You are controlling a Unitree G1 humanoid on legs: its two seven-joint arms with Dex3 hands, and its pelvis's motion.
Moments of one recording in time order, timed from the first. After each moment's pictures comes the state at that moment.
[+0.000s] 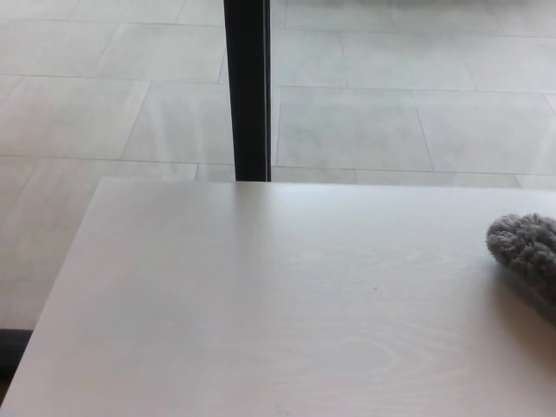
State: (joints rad) left_arm 0.01 0.65 0.33 1.31 -0.03 -0.05 -0.11; right_arm -0.49 -0.69 0.46 1.30 -0.76 0.06 -0.75
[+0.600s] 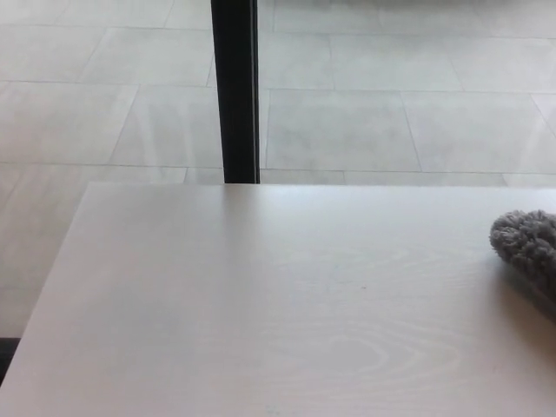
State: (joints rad) left_arm 0.01 0.65 0.30 1.30 -0.02 -0.05 -0.11; right_arm -0.56 -0.59 0.48 1.27 -0.74 0.19 -0.66
